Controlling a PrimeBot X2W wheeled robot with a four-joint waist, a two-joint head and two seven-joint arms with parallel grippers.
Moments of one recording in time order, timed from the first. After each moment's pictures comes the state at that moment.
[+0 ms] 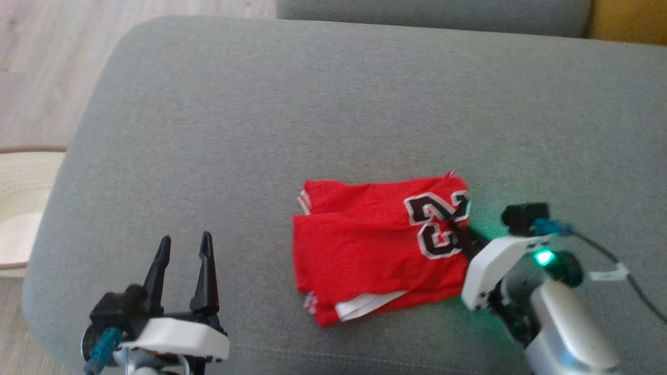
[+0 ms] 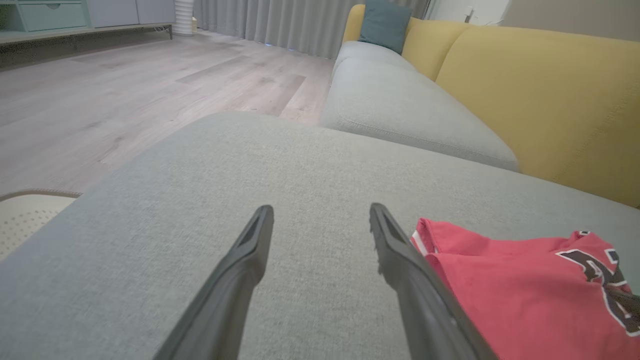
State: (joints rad) left arm 0.09 0.05 -0.15 0.08 -0.27 0.03 -0.25; right arm -0.26 -0.07 0.21 0.50 0.31 0.13 0.26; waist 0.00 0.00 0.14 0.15
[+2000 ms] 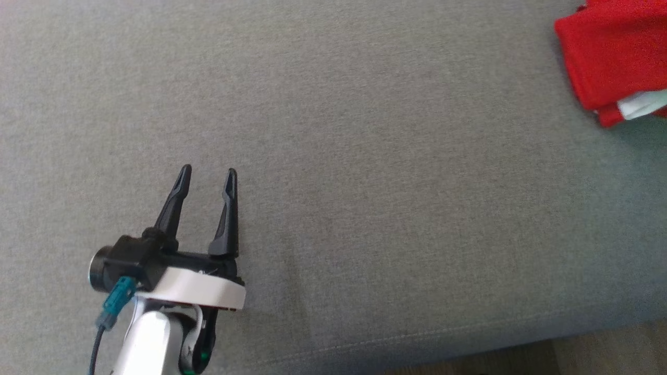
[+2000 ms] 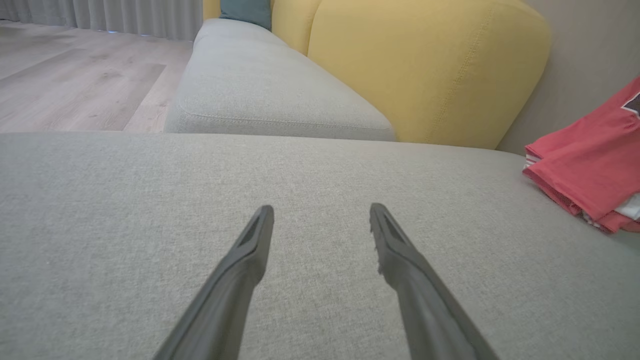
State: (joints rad) left arm -0.09 0.06 -0.21 0.04 -0.18 -0.03 -0.25; right arm -0.87 -0.38 -0.26 0.70 -0.10 0.13 0.16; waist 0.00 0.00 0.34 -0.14
